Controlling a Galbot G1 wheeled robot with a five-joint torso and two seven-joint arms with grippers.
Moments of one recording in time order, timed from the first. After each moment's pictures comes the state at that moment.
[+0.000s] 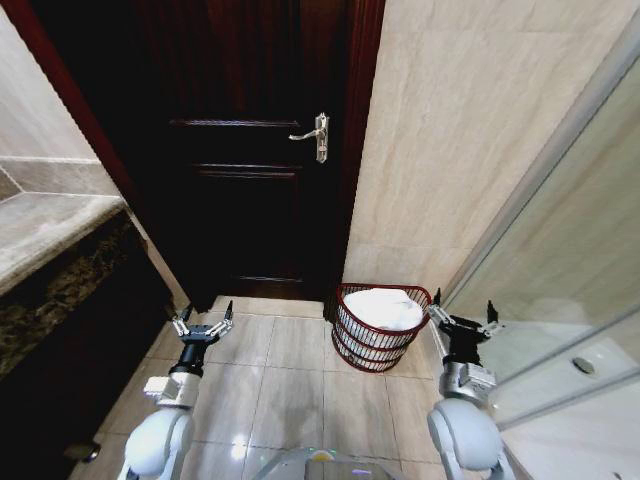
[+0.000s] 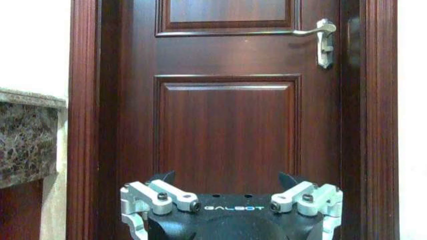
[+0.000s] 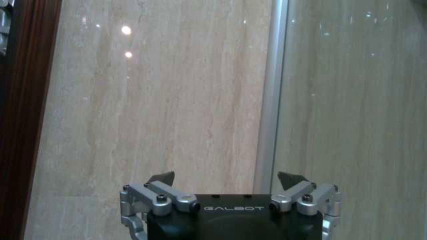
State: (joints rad) left arm 1.67 -1.45 -0.79 -2.10 -0.26 -0.18 0.14; right arm -1.59 1.44 0.53 2.25 -0.06 -0.04 0.47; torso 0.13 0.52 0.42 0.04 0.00
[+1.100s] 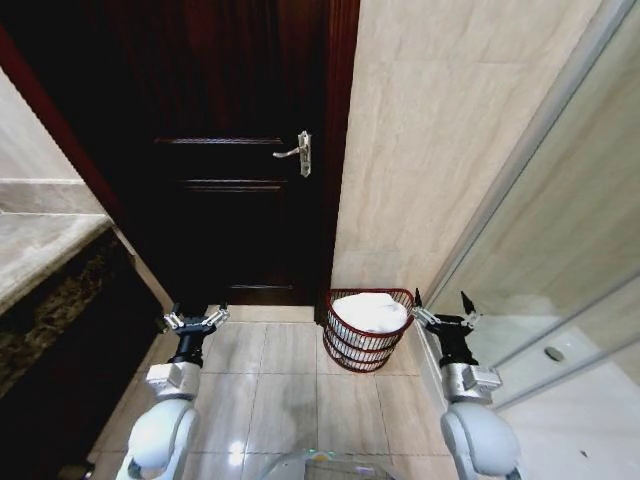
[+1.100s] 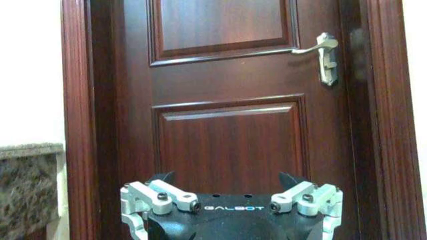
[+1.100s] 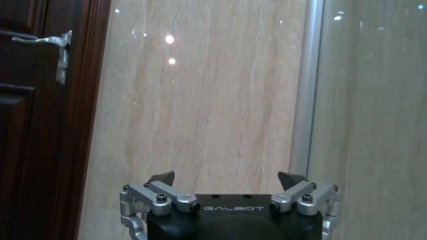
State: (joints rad) left arm 1.65 -1.38 -0.74 -2.14 -0.19 -0.15 -0.07; right arm -1.62 1.46 0.60 2.26 0.00 0.01 0.16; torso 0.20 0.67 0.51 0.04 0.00
